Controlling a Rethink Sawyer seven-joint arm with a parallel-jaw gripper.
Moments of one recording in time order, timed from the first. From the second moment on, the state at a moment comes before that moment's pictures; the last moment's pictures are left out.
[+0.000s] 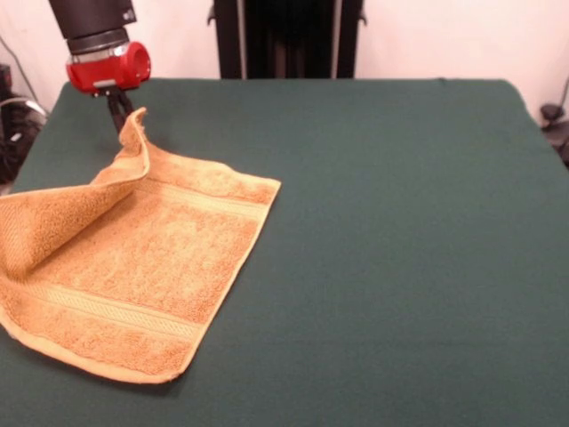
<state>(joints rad) -1.24 -0.46 0.43 2.05 -0.24 0.07 1.28</state>
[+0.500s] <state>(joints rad) -1.25 -0.42 0.44 2.05 -0.24 0.07 1.28</state>
